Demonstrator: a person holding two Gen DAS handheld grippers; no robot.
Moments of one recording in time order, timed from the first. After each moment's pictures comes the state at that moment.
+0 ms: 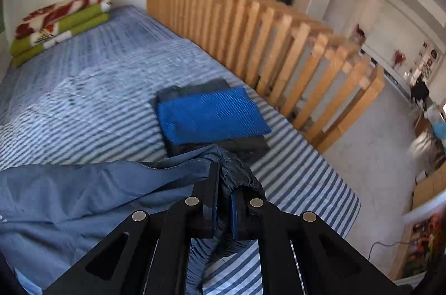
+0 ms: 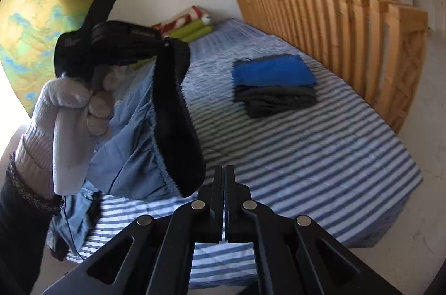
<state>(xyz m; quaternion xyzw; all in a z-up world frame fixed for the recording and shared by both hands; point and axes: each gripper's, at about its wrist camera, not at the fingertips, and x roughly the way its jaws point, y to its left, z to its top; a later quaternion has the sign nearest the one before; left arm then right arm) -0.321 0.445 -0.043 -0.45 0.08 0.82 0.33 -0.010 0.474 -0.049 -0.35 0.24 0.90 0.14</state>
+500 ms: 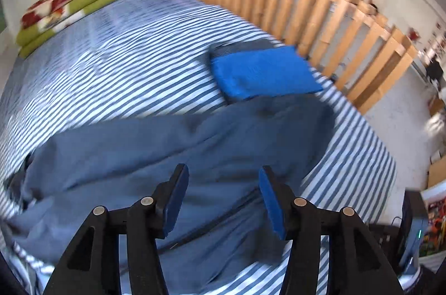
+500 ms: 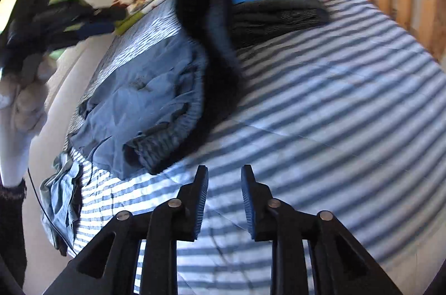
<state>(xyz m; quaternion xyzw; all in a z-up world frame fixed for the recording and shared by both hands) -0.358 0.301 -0.070 -0.49 0.11 0.82 0.28 -0.077 0.505 -0.179 -0.44 0.31 0.84 0.07</state>
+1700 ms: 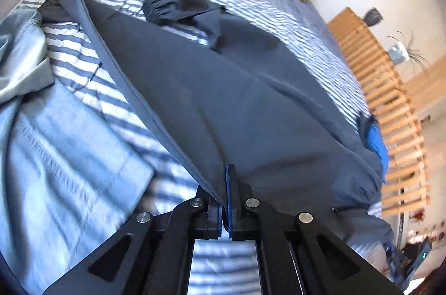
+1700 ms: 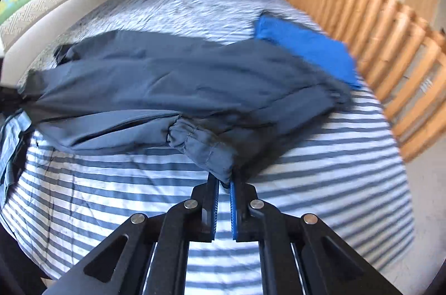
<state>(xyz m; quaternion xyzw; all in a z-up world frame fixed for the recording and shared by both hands) -0.310 -0.072 -0.125 -0.51 -0.24 0.82 0.07 -0.114 0.431 -0.136 -0.47 0.06 0.87 0.16</state>
